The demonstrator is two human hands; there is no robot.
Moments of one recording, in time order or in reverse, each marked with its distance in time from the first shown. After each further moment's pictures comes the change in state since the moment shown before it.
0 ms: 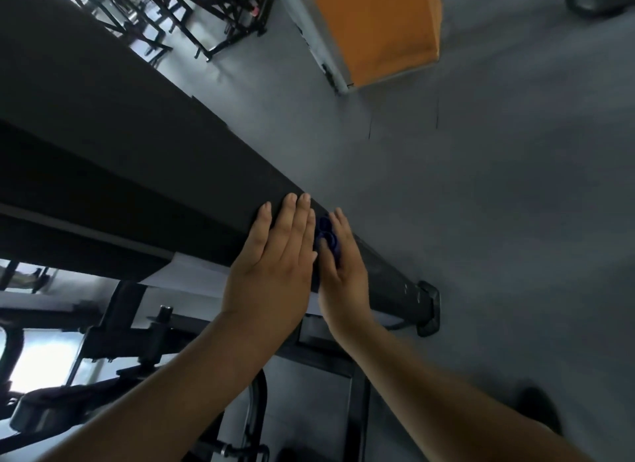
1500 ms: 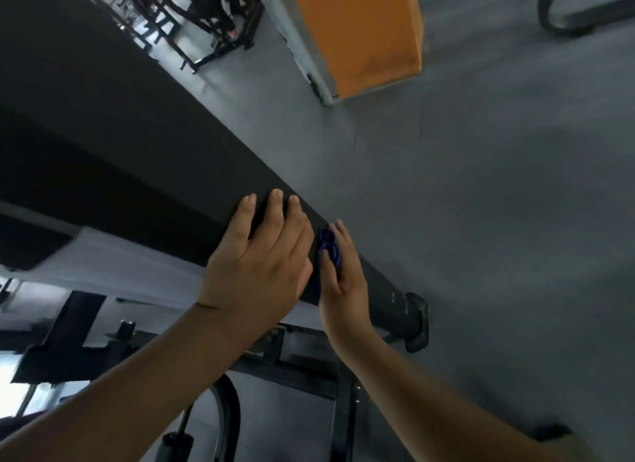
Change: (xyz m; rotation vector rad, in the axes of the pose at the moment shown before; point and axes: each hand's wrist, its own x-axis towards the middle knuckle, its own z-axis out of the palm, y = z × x) left_hand 0.016 0.043 0.057 -0.012 0.324 -0.018; right_hand 0.019 0.087 -0.031 -0.019 0.049 -0.021
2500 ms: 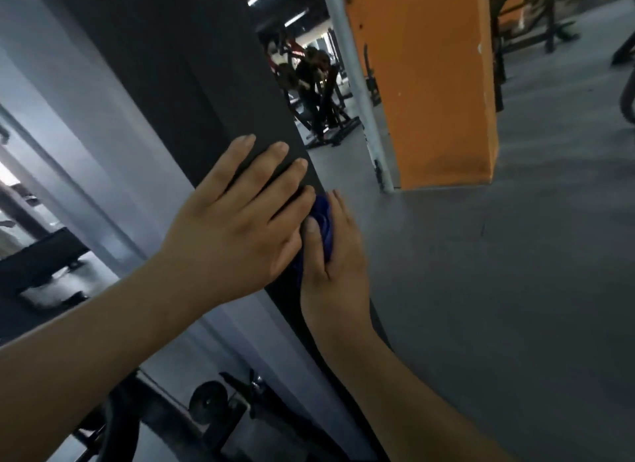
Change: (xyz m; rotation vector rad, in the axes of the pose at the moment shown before) left_hand -0.031 0.163 0.090 0.133 0.318 -0.223; right_hand 0.075 0.140 -0.059 -0.062 -0.260 -0.596
